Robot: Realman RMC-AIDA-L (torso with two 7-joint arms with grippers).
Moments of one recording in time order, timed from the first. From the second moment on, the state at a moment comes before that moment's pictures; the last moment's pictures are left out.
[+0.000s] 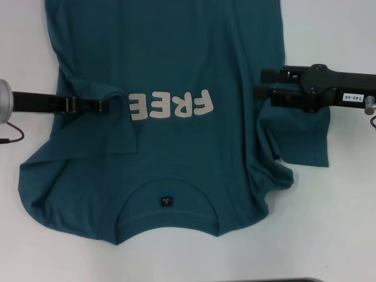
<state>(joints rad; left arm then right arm) -0.57 -2.10 -2.40 -0.81 -0.73 1.29 -2.25 0.53 2.07 -0.52 -0.62 -2.08 -1.67 1.52</state>
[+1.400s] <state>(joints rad) -0.61 -2.10 -2.41 -0.81 -0.74 1.27 -2.25 0.53 2.07 -0.52 -0.62 -2.08 -1.66 1.52</state>
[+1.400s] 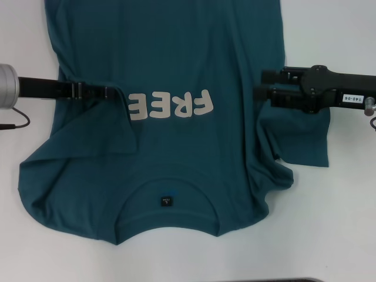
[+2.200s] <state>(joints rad) -0.62 -2.11 -2.38 -0.82 -0.73 1.25 -2.25 0.53 2.07 -0.52 -0.62 -2.07 -1.66 1.52</state>
